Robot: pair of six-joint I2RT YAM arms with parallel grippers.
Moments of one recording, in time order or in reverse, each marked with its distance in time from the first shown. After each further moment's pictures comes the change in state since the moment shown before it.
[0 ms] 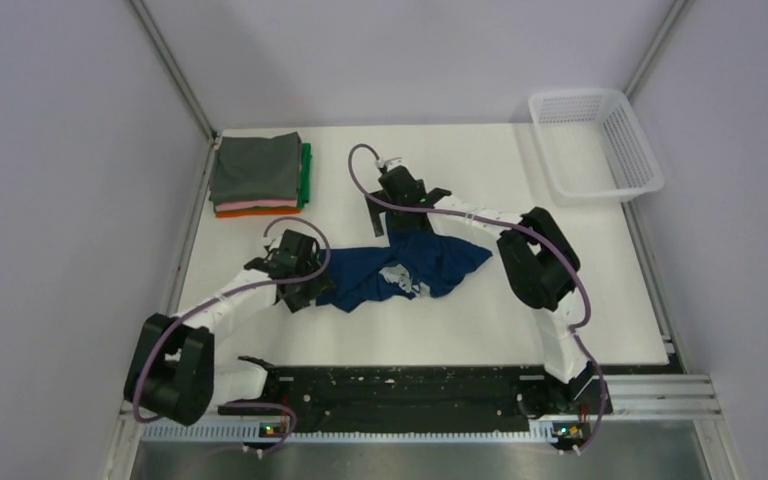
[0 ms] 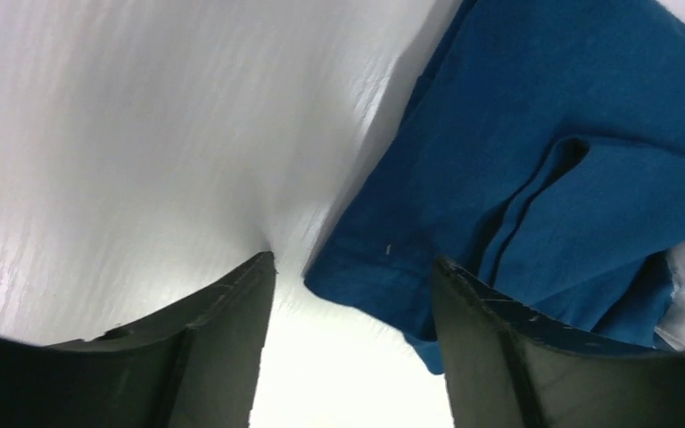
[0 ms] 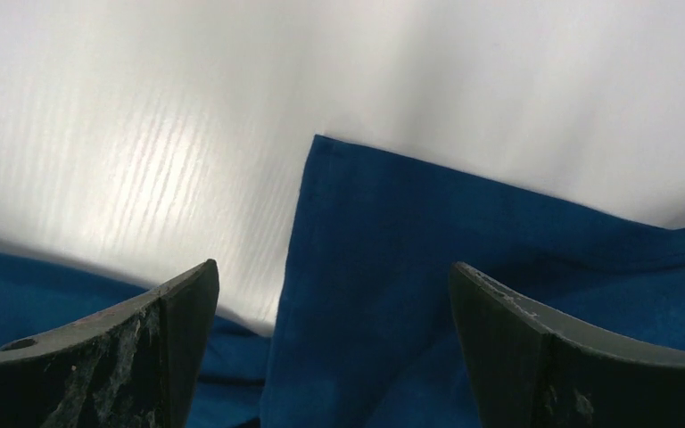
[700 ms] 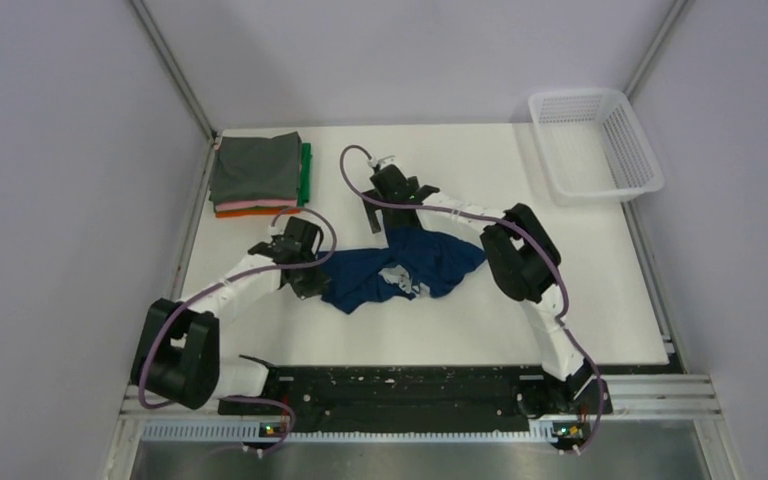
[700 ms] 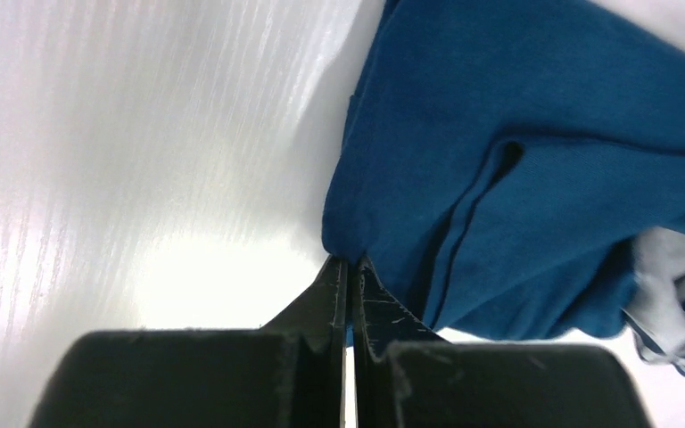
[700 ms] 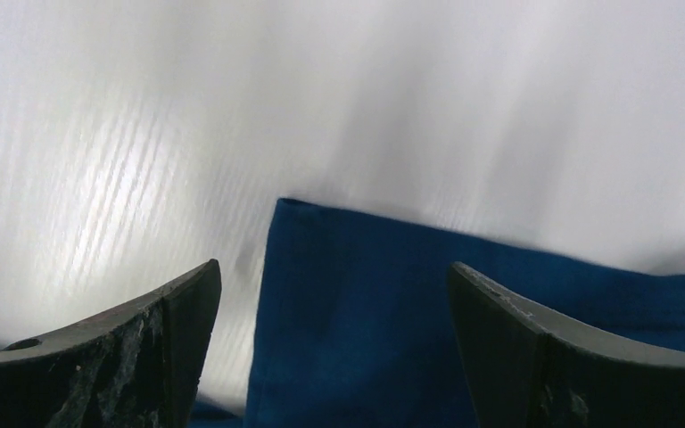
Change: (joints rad) left arm 0.000 0.163 0.151 -0.090 0.055 0.061; right arm 0.000 0.120 0.113 -0.037 0.074 -0.040
